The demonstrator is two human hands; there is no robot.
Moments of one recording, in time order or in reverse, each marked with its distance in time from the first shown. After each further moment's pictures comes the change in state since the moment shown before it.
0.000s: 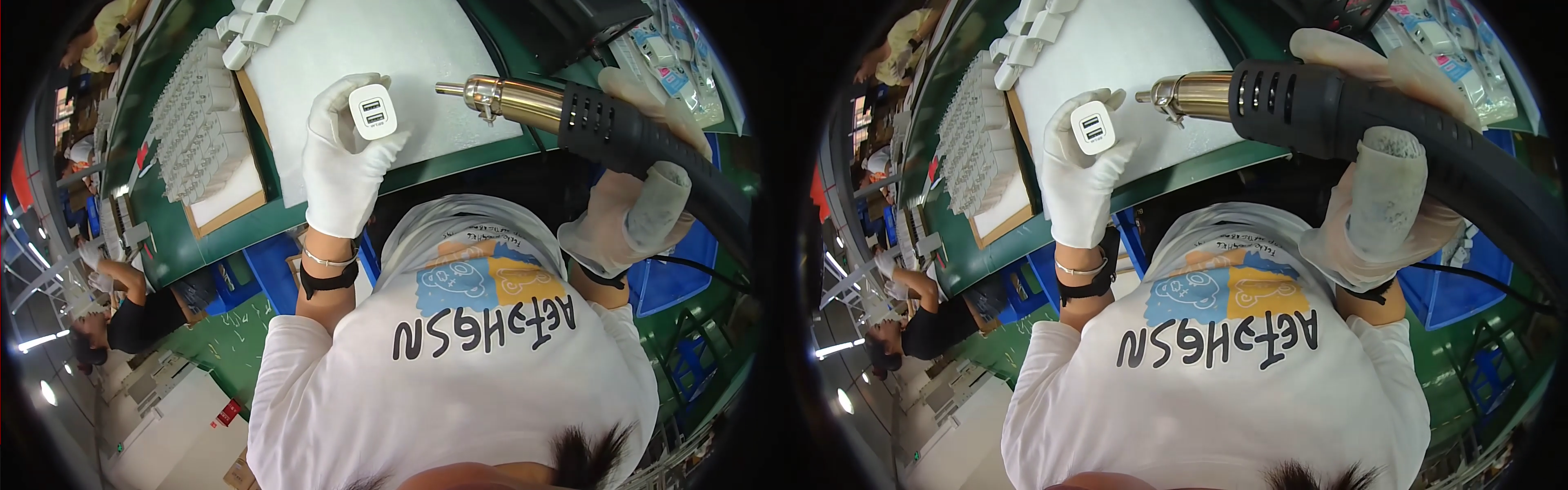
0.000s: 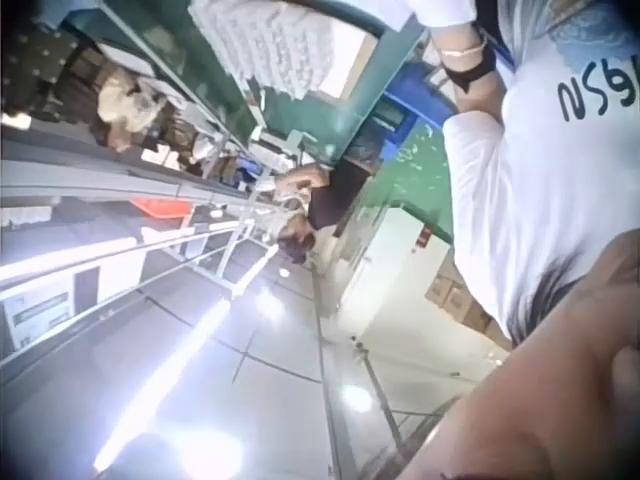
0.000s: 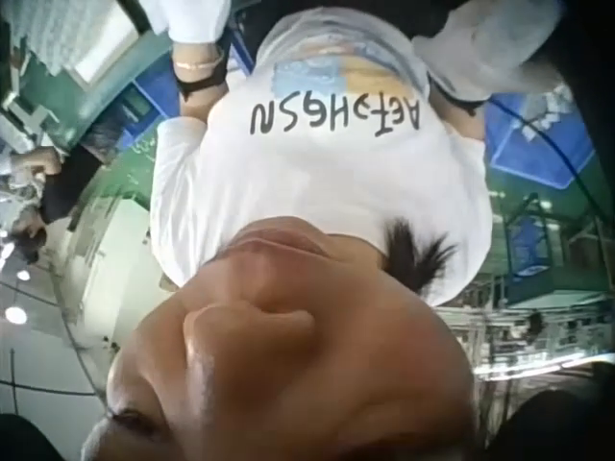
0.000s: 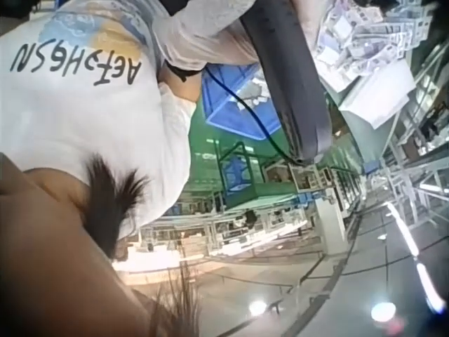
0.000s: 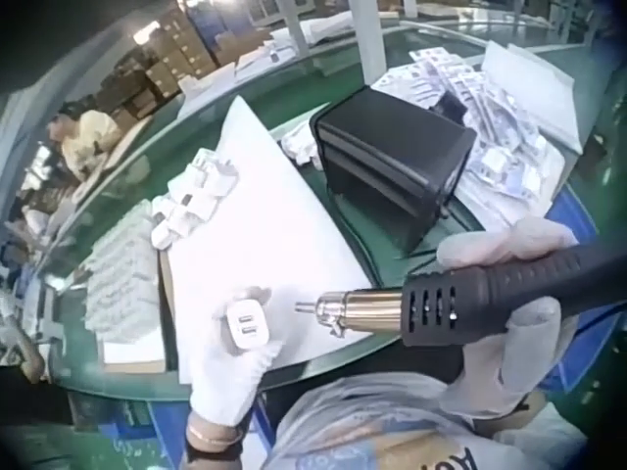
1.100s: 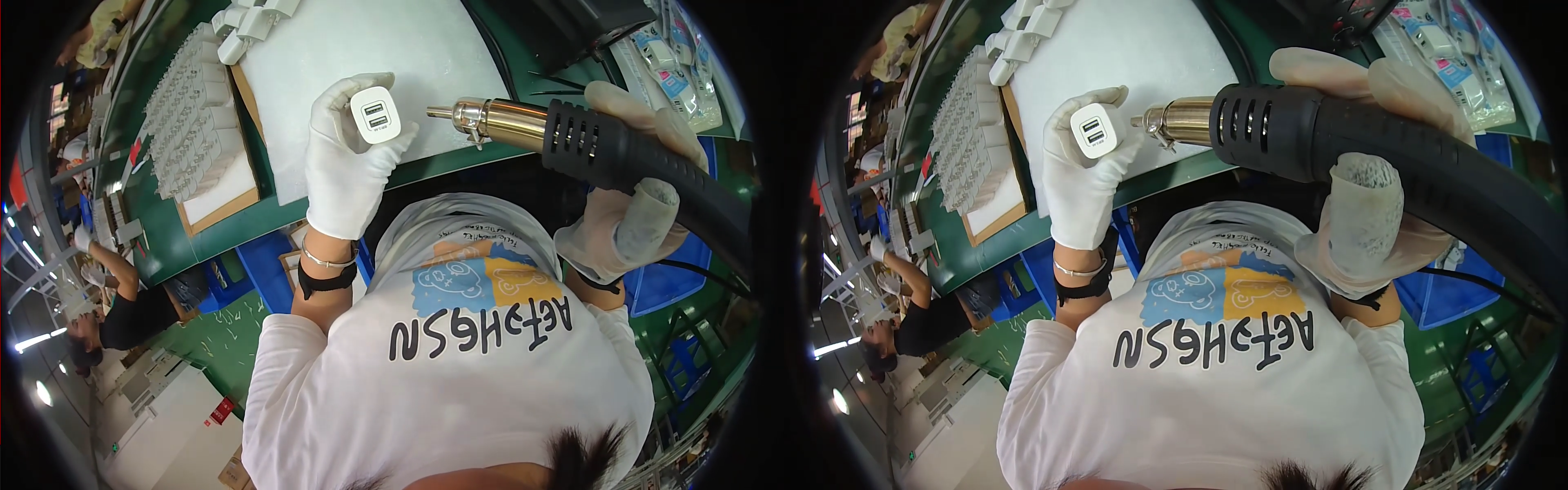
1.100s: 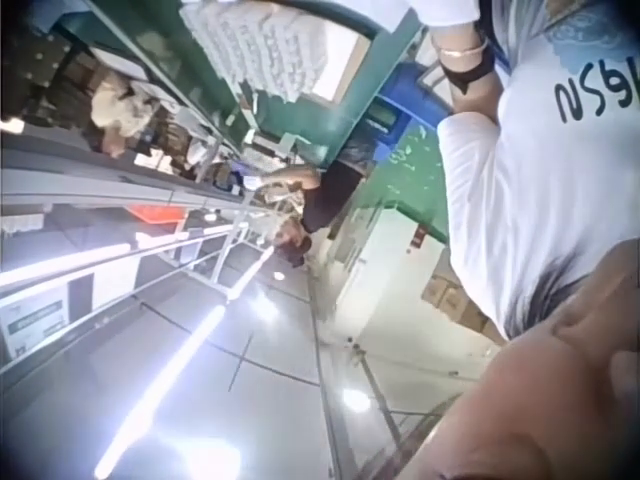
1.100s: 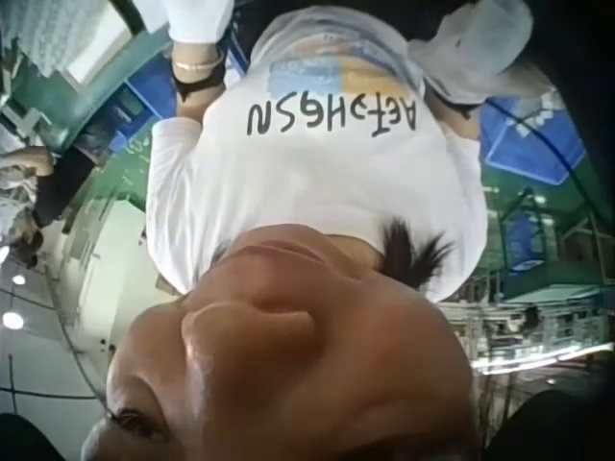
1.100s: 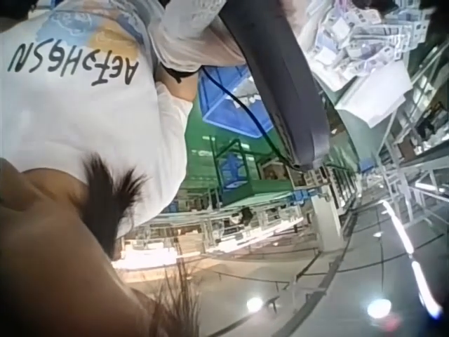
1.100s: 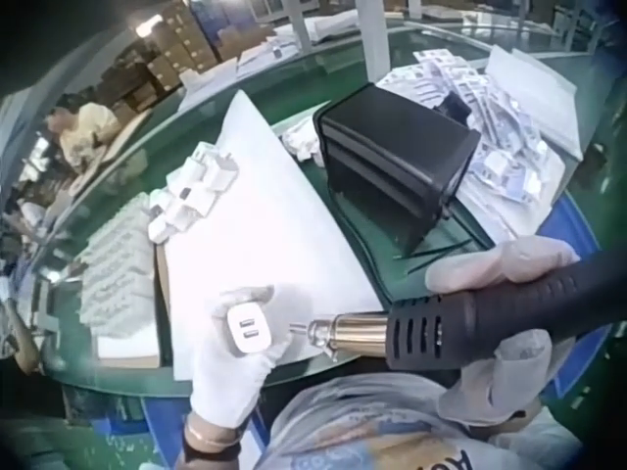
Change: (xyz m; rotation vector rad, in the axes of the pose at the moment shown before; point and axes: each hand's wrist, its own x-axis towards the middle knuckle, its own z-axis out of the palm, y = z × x) left_hand -0.003 -0.004 0.006 0.052 0.019 -0.033; right_hand -0.001 -0.004 -0.004 0.073 -0.149 -0.012
